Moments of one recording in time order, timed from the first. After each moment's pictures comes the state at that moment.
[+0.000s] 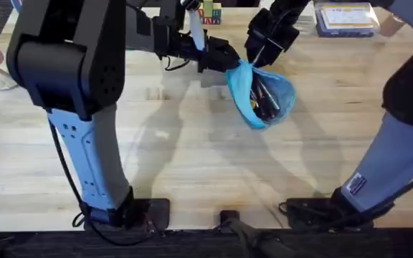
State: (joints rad) left arm -0.23 2.17 1.33 -0.04 1.24 0.74; right arm 0.32 2.06 1.88 -1.27 -0.11 0.99
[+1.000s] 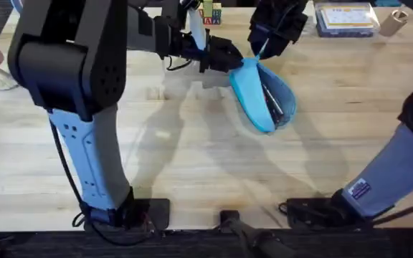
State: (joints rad) left arm -0.24 2.17 1.33 -0.03 1.29 0.74; right arm 0.37 1.96 1.88 -1.29 0.04 0.87
